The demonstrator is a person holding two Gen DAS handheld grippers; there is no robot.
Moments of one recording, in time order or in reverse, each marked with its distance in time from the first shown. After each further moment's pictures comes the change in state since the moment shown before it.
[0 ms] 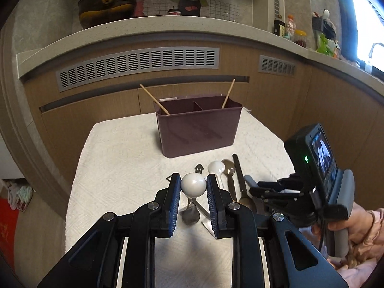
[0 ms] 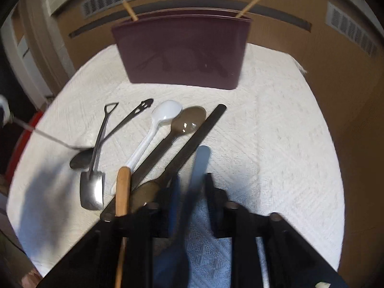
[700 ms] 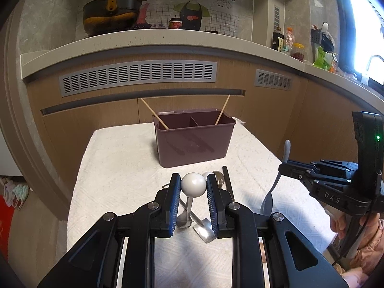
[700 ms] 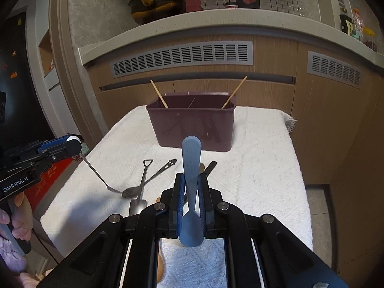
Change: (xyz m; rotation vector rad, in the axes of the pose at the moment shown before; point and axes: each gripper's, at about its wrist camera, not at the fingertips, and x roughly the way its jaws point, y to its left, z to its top) left arm -0.029 -0.005 0.013 -0.032 -0.045 -0.025; right arm -0.123 -0.020 -0.007 0.038 -0.343 0.115
